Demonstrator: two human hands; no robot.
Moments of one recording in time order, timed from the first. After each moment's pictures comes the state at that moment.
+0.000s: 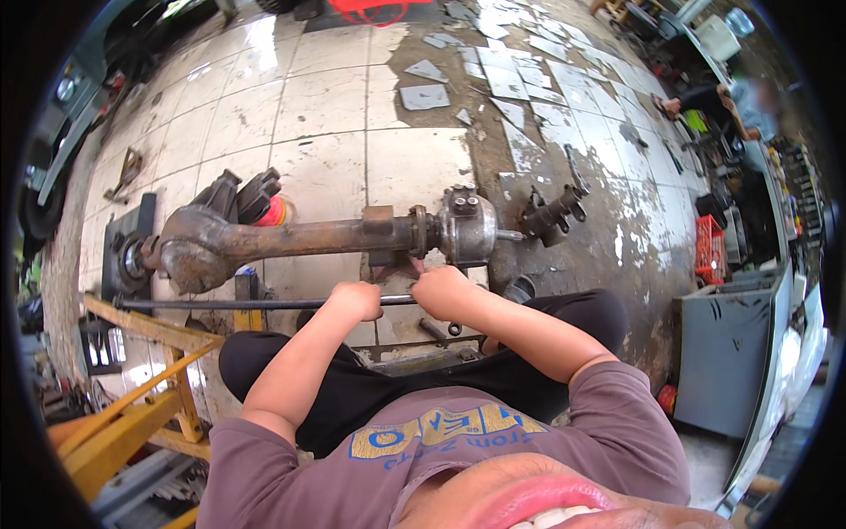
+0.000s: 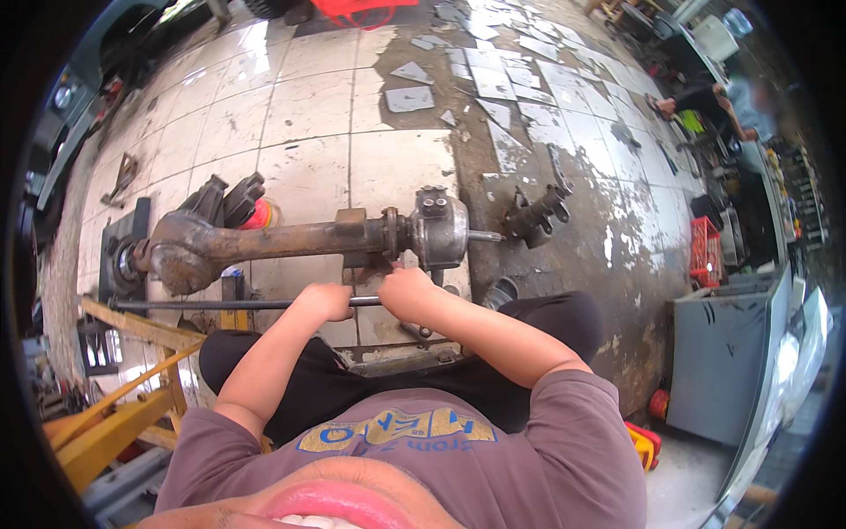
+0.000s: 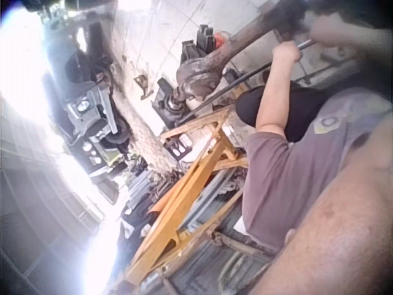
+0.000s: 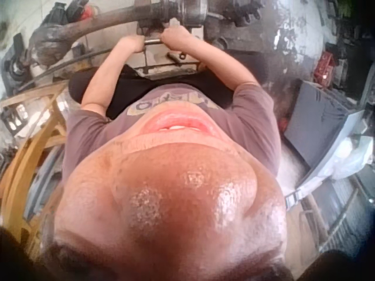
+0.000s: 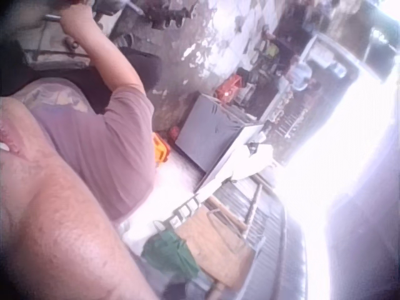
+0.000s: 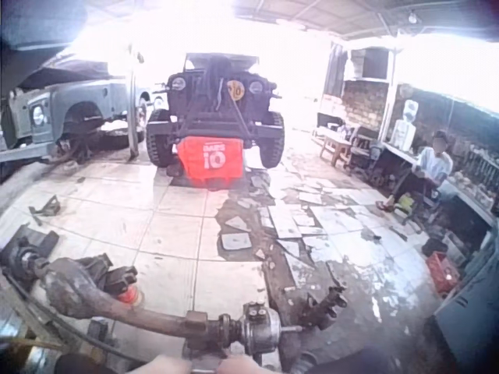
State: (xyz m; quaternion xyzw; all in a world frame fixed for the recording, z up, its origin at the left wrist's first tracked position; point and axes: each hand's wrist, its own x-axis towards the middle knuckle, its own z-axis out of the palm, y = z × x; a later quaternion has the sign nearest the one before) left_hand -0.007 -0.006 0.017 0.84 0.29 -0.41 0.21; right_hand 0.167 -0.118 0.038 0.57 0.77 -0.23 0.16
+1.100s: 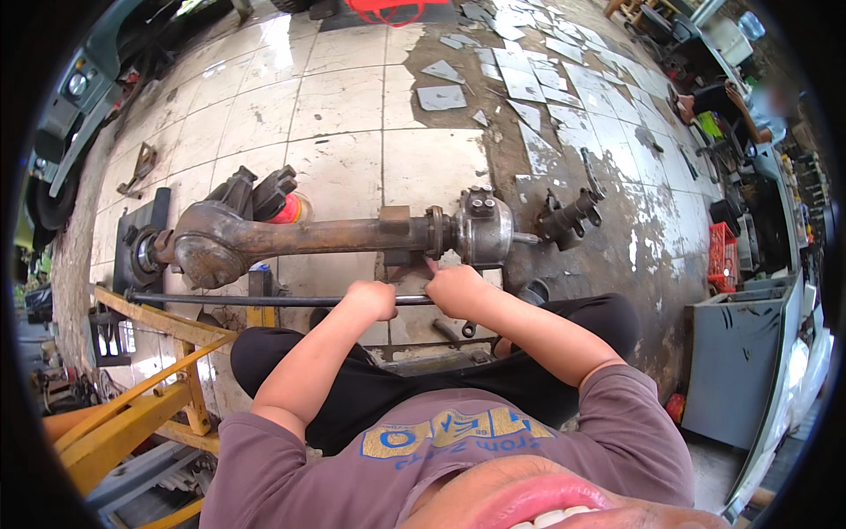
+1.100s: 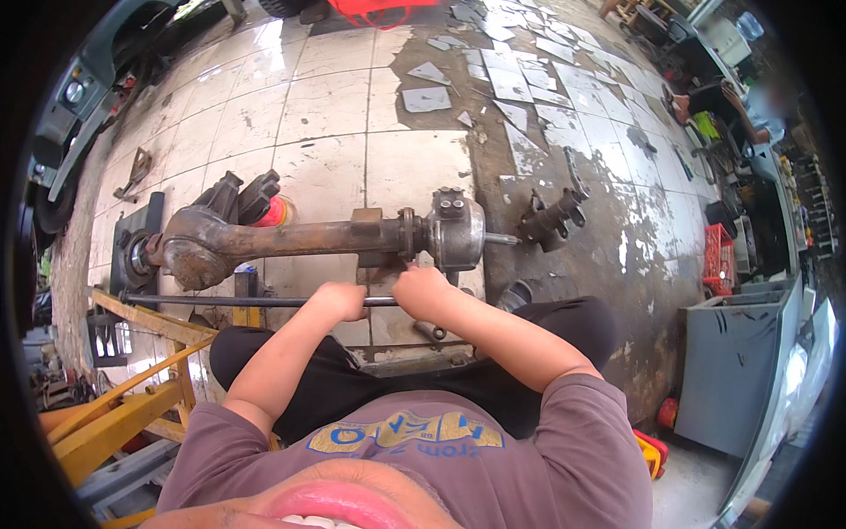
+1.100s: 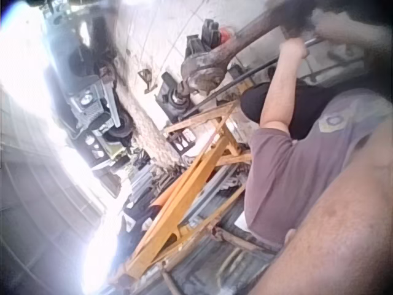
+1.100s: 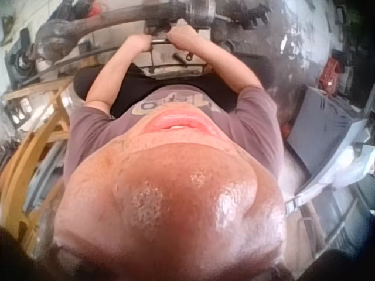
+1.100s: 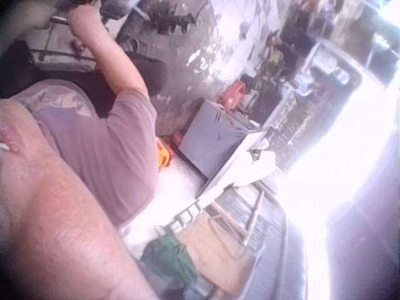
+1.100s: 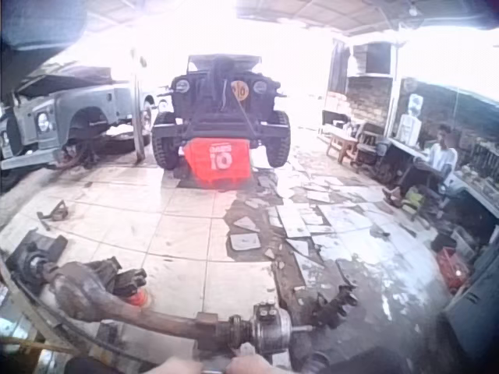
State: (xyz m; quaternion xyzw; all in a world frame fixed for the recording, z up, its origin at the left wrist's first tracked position) left_hand -0.009 -0.006 0.018 0.84 0.28 -0.42 0.21; right_hand 0.164 -0.113 0.039 0.58 0.77 -0.22 0.15
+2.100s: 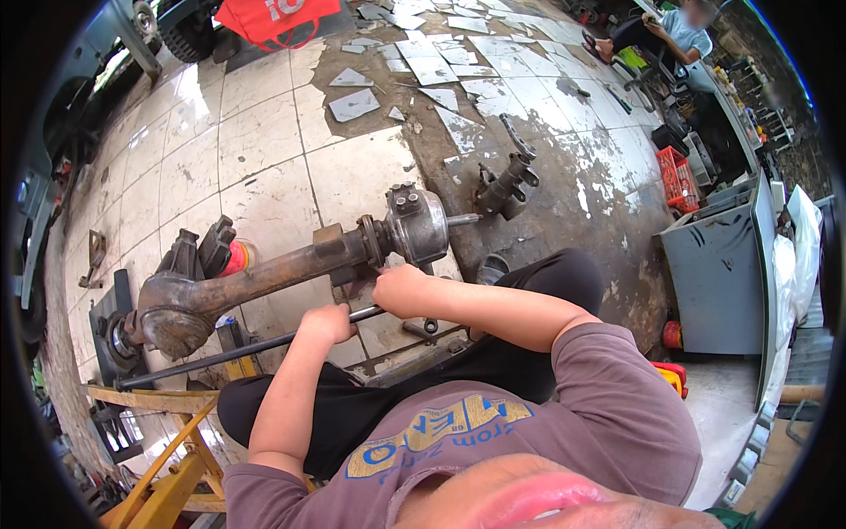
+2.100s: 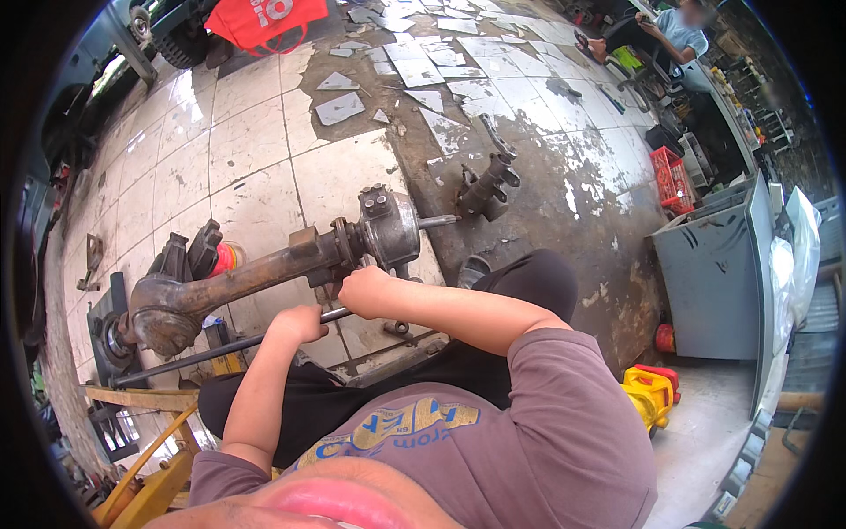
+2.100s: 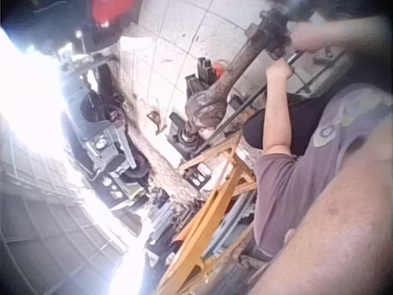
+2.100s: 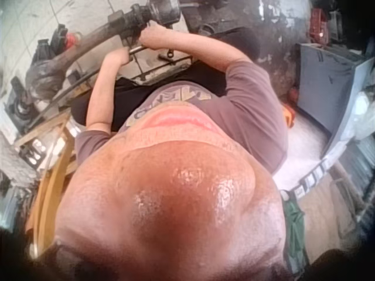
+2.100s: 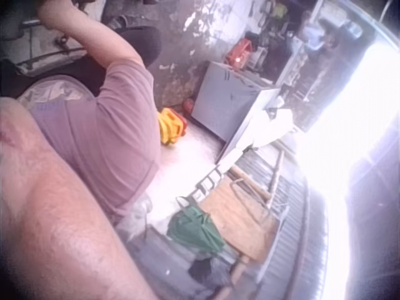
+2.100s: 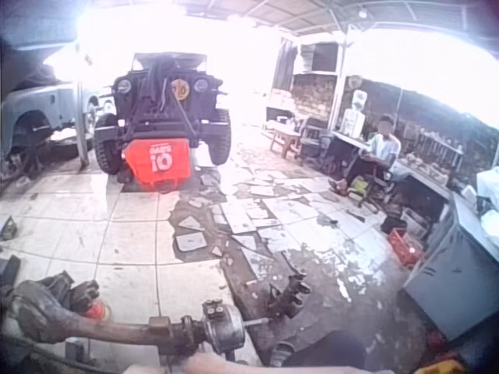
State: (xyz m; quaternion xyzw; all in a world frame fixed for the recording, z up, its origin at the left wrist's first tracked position) left_hand -0.006 -0.007 0.022 0.84 0.27 -0.42 0.19; right_hand 0.165 -0.114 0.029 0.59 0.76 -0.23 0.15
